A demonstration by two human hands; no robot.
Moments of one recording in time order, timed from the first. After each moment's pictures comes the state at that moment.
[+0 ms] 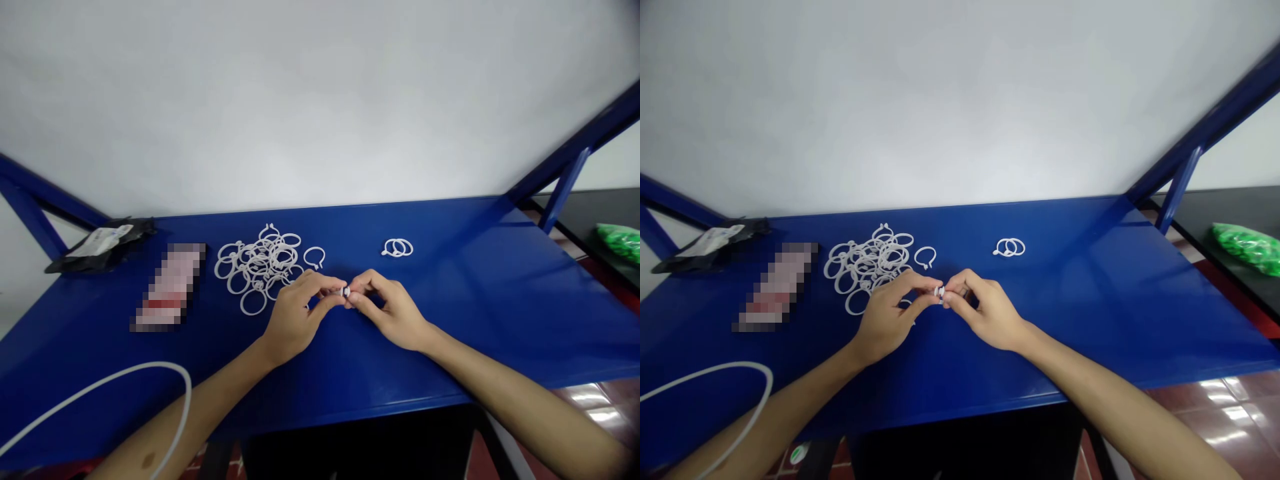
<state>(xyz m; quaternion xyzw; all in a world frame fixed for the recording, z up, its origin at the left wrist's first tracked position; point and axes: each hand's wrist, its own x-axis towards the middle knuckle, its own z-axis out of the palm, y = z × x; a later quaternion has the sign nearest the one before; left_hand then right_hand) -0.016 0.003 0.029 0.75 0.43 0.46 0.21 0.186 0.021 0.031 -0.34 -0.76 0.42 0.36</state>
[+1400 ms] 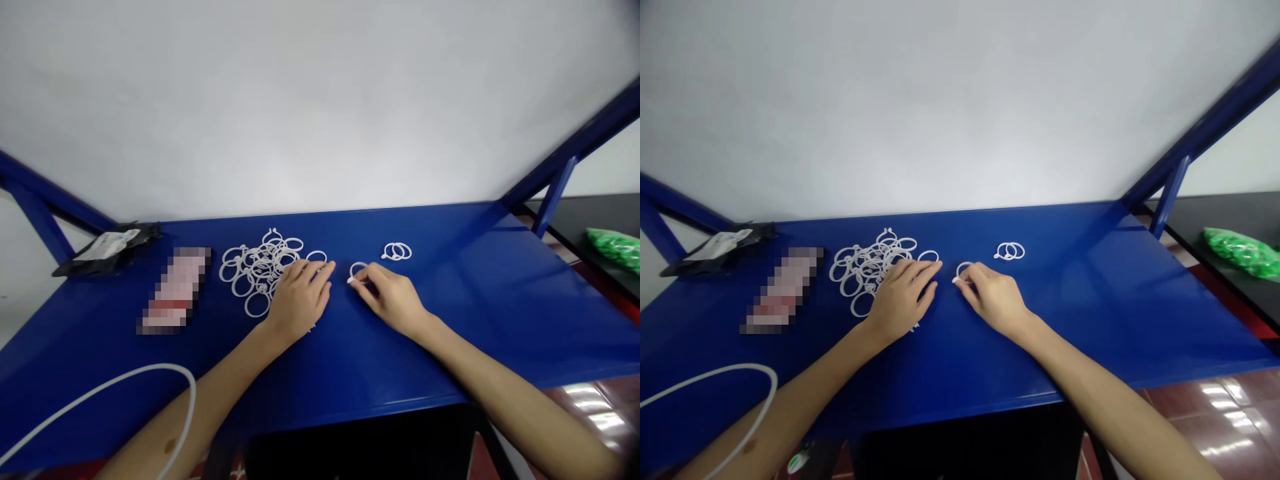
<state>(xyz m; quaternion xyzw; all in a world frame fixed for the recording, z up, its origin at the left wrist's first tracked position) -0.028 0.027 0.006 0.83 0.46 0.29 -0.09 0.193 0.040 0.016 -0.44 -0.84 0.12 0.29</state>
